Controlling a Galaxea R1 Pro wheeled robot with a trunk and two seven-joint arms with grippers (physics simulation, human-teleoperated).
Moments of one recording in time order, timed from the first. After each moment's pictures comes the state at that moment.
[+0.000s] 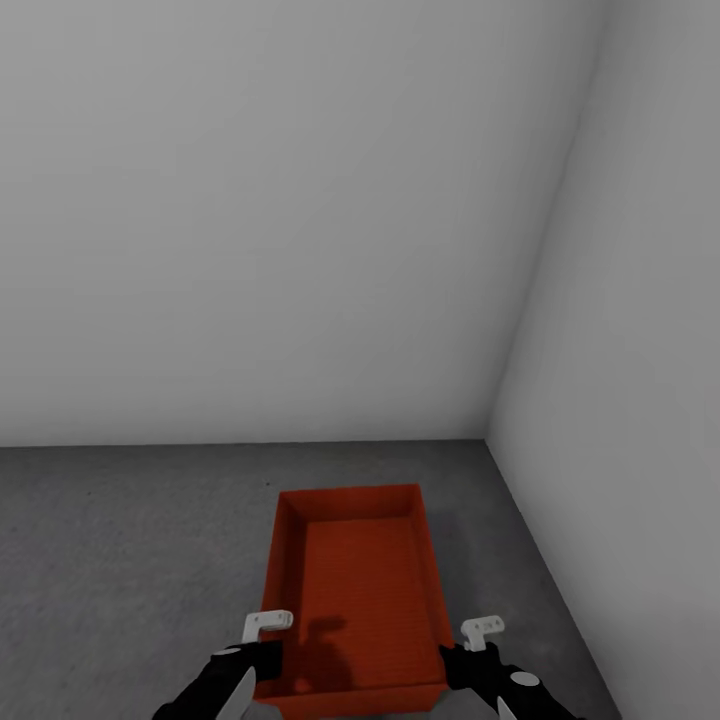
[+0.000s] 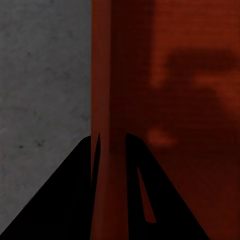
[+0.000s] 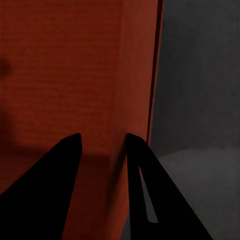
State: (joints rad) left arm -0.42 -0.04 -0.23 -0.52 0.31 0.29 0.18; right arm -0.44 -0.01 0.13 -0.35 -0.09 -0.01 0.21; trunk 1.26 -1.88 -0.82
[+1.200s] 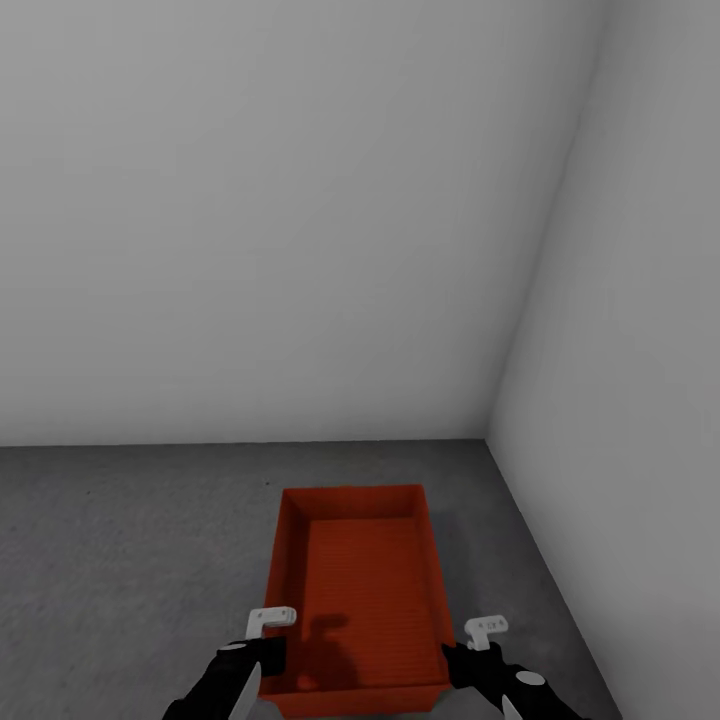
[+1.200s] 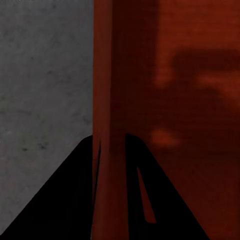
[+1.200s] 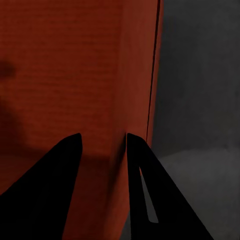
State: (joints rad) left arm -0.42 -0.15 0.17 -0.54 -0.14 0.32 0.09; right arm -0.44 -0.02 0.11 -0.35 -0.09 -0.01 0.23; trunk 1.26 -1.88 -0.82
